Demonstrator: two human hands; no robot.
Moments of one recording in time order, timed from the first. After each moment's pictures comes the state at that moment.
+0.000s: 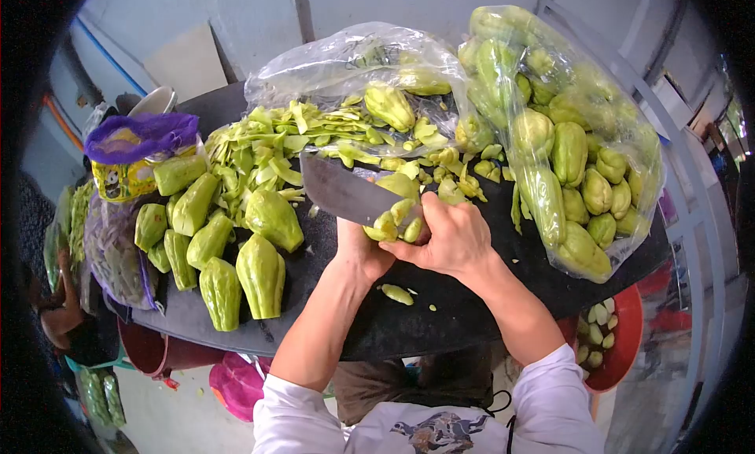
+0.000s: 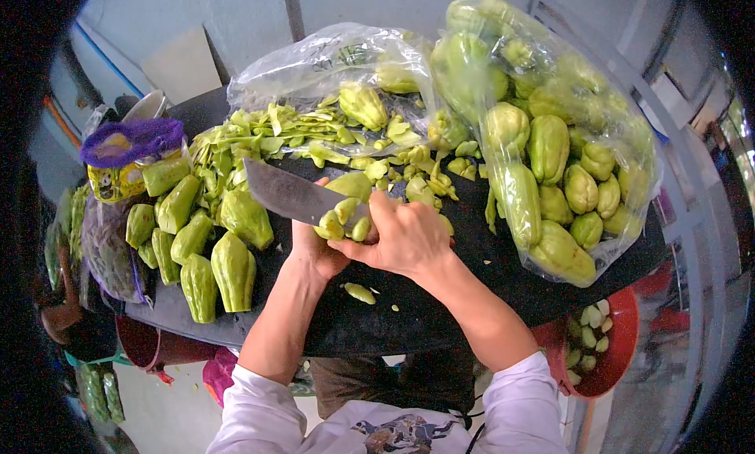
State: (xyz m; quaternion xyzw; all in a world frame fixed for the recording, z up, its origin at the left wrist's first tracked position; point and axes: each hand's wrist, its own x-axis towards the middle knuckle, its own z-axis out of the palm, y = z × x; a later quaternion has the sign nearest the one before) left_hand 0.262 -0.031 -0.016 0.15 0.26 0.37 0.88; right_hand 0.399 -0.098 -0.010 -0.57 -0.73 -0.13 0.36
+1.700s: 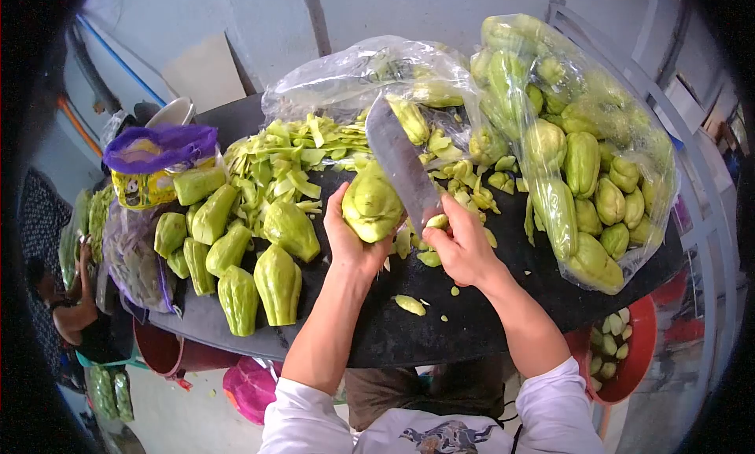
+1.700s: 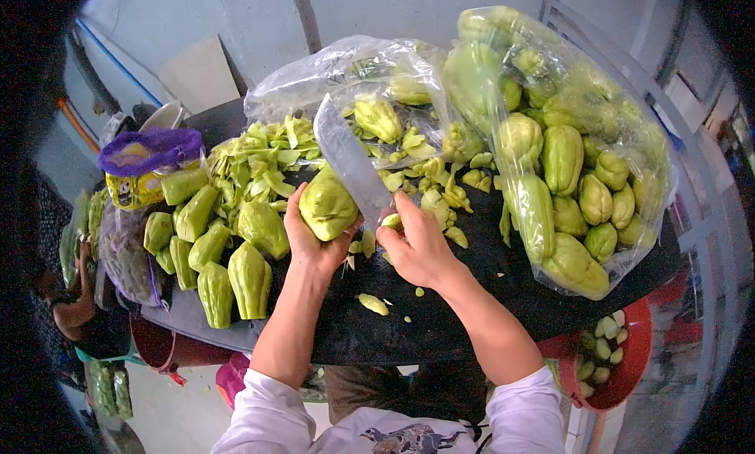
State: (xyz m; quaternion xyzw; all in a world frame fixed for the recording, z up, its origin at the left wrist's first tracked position) left_hand 0.248 -0.010 -0.015 0.13 0.23 0.48 0.84; right_hand 0.406 -0.092 -0.021 -0.53 -0.59 0.28 0.53
